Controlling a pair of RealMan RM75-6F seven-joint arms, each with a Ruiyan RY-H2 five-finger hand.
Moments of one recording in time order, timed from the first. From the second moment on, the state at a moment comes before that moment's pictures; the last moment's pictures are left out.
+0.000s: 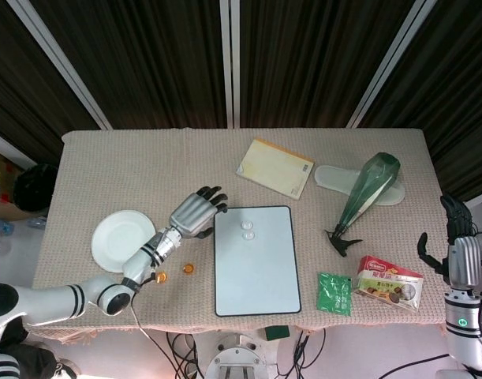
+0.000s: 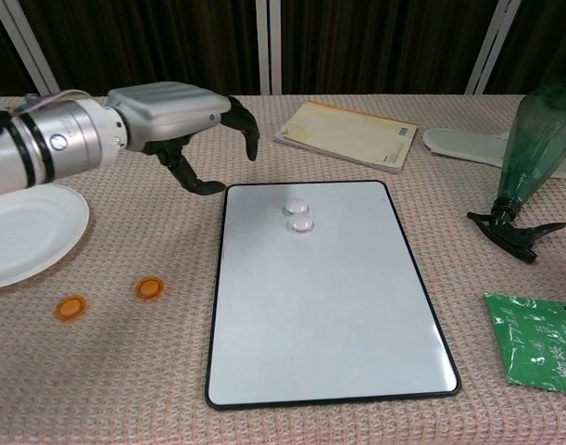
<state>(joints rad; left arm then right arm) -0.86 -1.54 -0.12 -1.48 1.22 0.89 0.35 0.14 -1.46 0.17 -1.13 -1.54 1.68 0.58</state>
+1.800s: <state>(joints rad) -0.40 -1.47 0.14 -1.61 1.45 1.17 0.44 0.12 -1.45 0.15 -1.14 -1.56 1.71 0.57</state>
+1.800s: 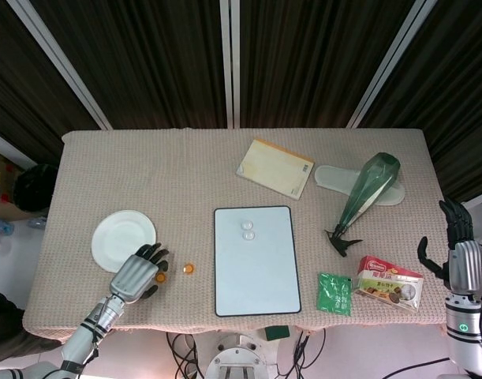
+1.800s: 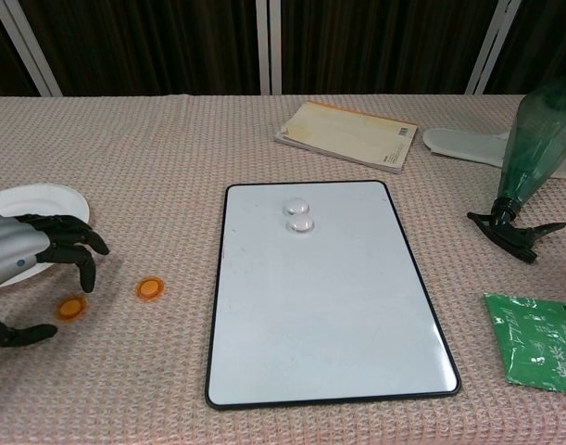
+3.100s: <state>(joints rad) -0.64 -1.50 -0.14 -1.60 1.33 0.95 0.42 0.13 -1.46 0.16 -1.15 -1.55 1.70 0.56</state>
